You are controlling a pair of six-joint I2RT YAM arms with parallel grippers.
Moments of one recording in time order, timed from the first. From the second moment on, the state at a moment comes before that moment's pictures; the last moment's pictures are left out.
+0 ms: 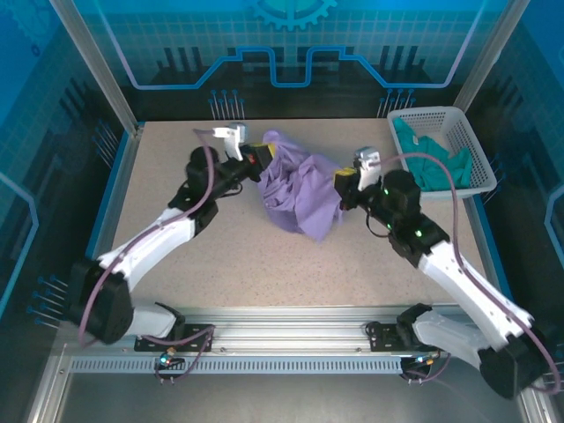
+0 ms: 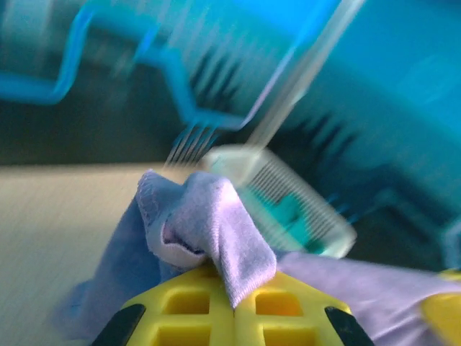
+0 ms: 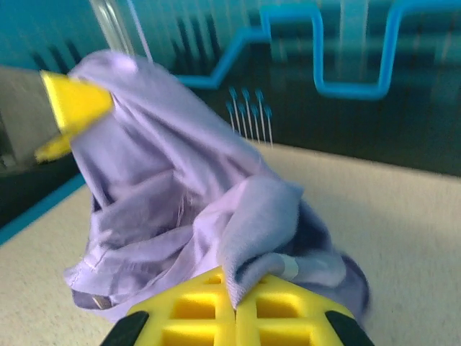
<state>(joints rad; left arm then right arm) -0.41 1.32 0.96 0.45 0.35 -0.51 0.50 0.95 0.83 -0.04 -0.10 0.15</state>
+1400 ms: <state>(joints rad) -0.46 1.04 0.26 0.31 0.38 -0.48 0.58 2.10 1.52 -0.45 -0.20 0.37</state>
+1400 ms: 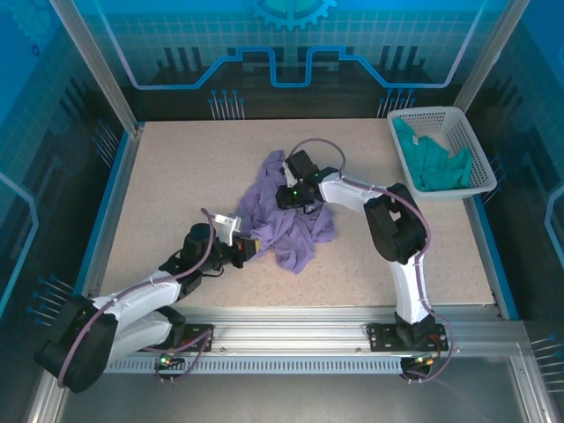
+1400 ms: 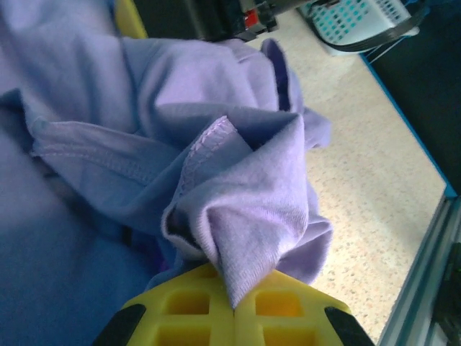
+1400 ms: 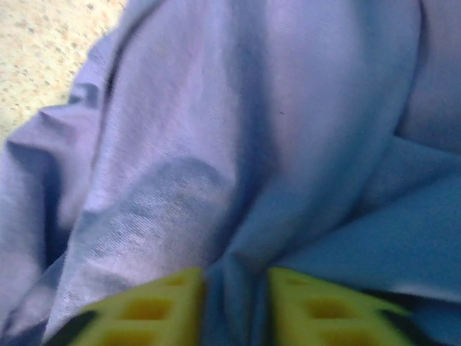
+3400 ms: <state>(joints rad) -0.61 0.99 0.18 0.29 0.26 -0.48 0.69 2.18 1.64 -0.54 0.19 0.12</state>
